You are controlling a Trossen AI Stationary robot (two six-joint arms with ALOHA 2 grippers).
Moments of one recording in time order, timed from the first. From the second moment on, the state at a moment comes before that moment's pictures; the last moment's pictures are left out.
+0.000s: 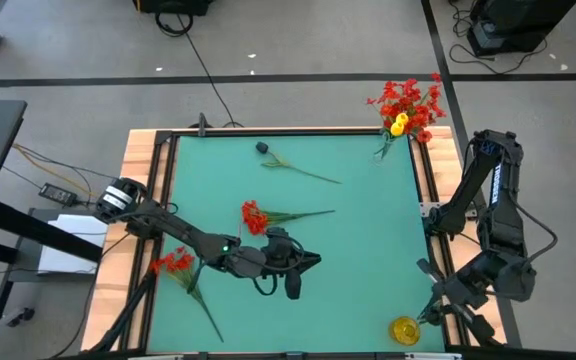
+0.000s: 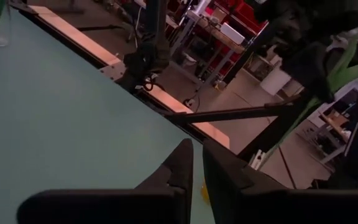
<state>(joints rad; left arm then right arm) -0.43 1.77 1.15 0.48 -0.56 -0.70 1.25 1.01 0.94 -0.35 0.54 0.46</state>
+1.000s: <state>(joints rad) -0.45 1.77 1.15 0.47 -0.56 -0.72 1.25 1.01 0.70 -0.30 0.45 0.47</state>
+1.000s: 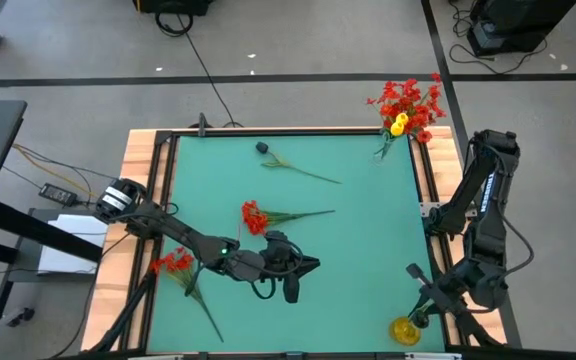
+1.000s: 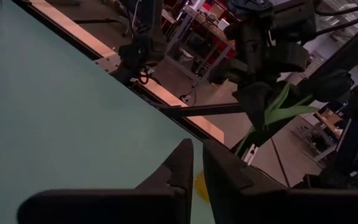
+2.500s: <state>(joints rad) -0.41 2.03 1.49 0.51 -0.47 -0.42 1.25 1.01 0.72 -0.39 0.12 0.58</state>
